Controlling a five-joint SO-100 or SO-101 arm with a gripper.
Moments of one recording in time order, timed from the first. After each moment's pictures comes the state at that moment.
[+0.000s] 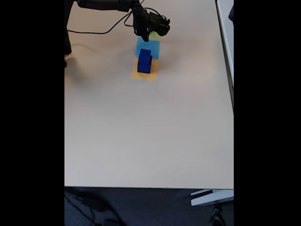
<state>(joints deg) -12.7 66.5 79.7 55.4 106.9</state>
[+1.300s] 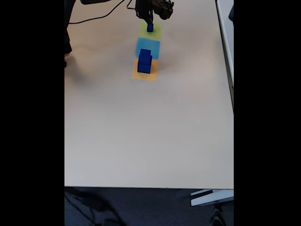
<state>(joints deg) -19.1 62.7 63.5 62.1 117.8</state>
